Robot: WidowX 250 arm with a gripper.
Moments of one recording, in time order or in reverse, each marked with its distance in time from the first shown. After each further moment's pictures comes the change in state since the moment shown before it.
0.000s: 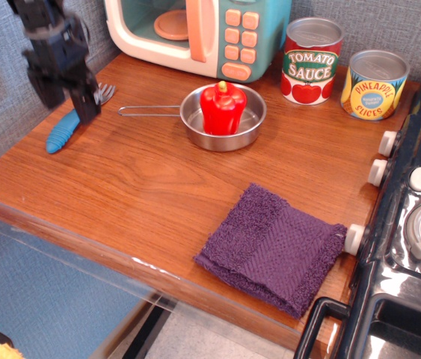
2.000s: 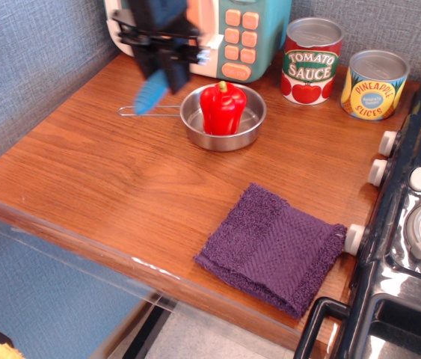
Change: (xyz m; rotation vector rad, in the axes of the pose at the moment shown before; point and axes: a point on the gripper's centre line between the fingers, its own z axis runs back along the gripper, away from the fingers) arm 0.031 -0.105 0.051 -0.138 -0.042 -0.035
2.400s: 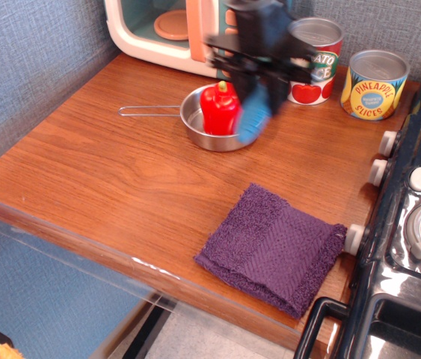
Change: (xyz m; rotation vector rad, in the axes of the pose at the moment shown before) arm 0.025 -0.093 -0.006 -0.053 -0.040 0.103
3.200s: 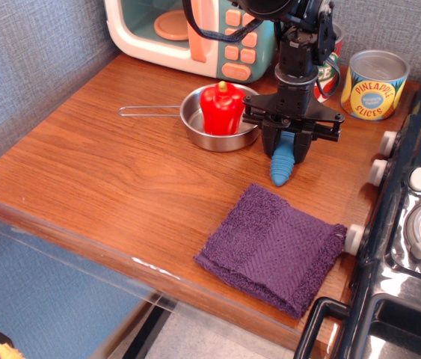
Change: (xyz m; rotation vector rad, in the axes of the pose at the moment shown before) arm 0.020 -0.026 -0.116 0.120 0.125 0.138
